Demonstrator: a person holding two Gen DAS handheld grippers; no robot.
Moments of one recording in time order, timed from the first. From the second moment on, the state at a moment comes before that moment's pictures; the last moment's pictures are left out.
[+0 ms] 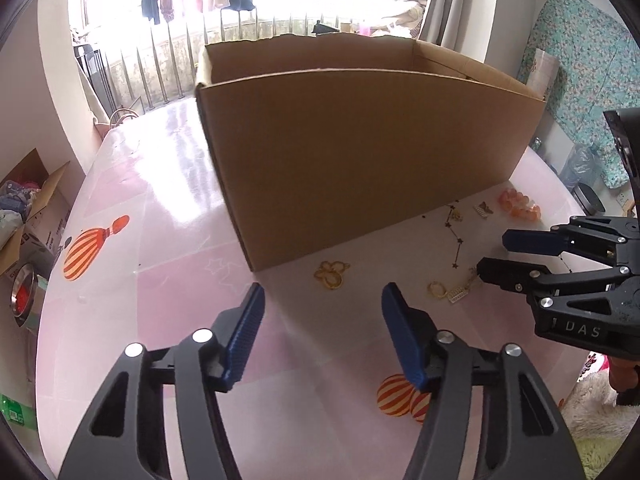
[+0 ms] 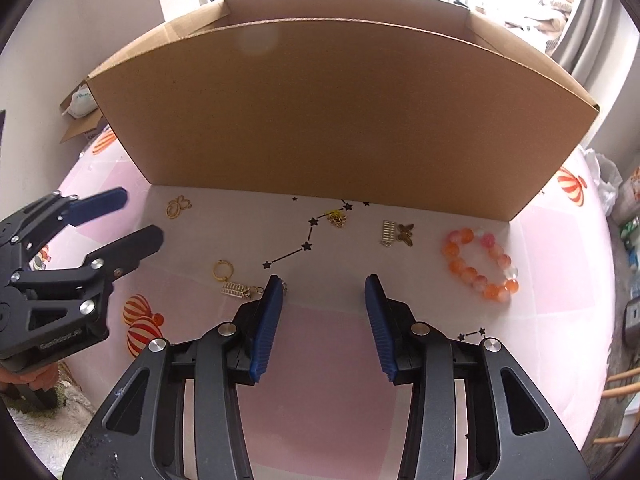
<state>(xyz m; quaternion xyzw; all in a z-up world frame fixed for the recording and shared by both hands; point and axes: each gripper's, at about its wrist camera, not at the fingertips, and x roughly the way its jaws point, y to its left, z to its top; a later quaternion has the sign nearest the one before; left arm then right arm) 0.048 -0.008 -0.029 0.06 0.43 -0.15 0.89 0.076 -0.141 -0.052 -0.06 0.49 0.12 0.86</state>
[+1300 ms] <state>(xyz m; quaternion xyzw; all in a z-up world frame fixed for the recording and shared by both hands) 0.058 -0.016 -0.029 0.07 0.46 -0.14 0.87 0.014 -0.206 -0.026 -0.02 0.44 0.14 0.89</state>
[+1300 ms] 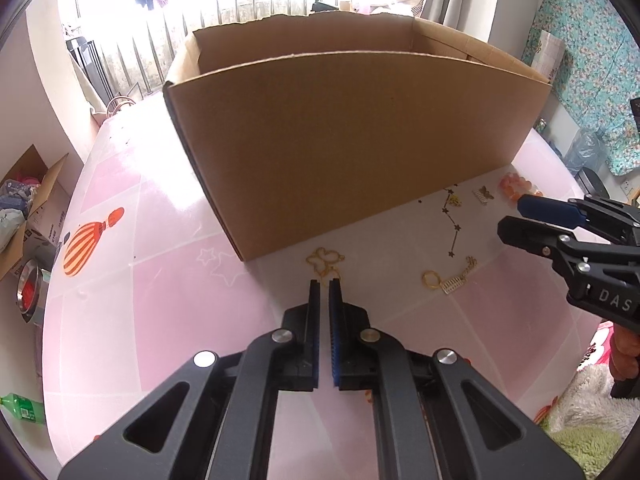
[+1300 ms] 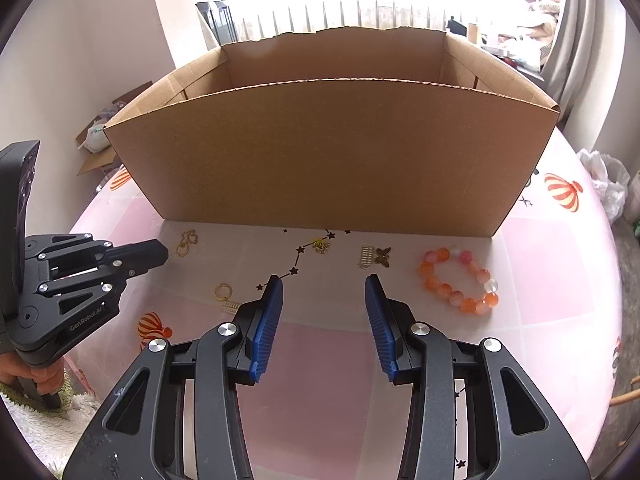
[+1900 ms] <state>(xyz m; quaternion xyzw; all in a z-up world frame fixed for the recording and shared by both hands) 0.077 -0.032 -0.041 0.09 0.46 -0.15 0.87 0.021 -0.203 -0.030 -0.02 0.44 0.14 0.89</state>
